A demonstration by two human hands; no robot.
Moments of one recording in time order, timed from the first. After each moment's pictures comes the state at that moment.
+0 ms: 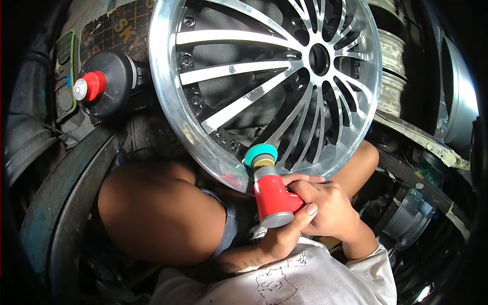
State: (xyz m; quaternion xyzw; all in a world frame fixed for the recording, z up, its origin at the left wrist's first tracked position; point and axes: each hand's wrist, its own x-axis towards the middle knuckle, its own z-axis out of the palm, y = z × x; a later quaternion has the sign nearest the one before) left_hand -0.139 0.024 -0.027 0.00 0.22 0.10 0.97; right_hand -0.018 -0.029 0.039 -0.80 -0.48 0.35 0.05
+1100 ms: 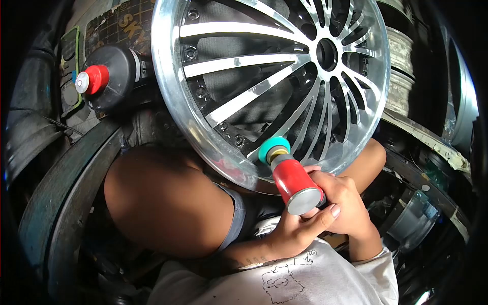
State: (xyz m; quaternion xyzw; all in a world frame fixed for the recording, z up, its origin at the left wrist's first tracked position) left_hand -0.136 0.018 -0.025 0.19 0.19 0.10 0.96; right_hand -0.007 -0.027 0.049 -0.82 -0.35 0.43 0.12
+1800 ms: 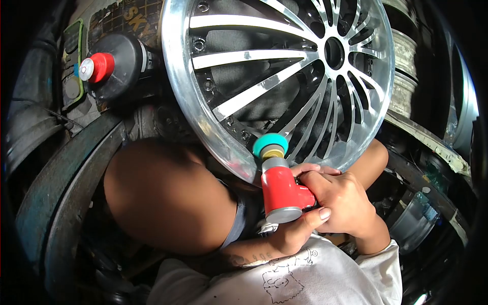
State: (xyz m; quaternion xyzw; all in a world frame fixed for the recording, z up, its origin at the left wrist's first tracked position) left_hand -0.133 0.029 -0.019 -0.05 0.22 0.09 0.97; right_hand -0.006 -0.011 0.046 -0.77 -0.51 0.38 0.00
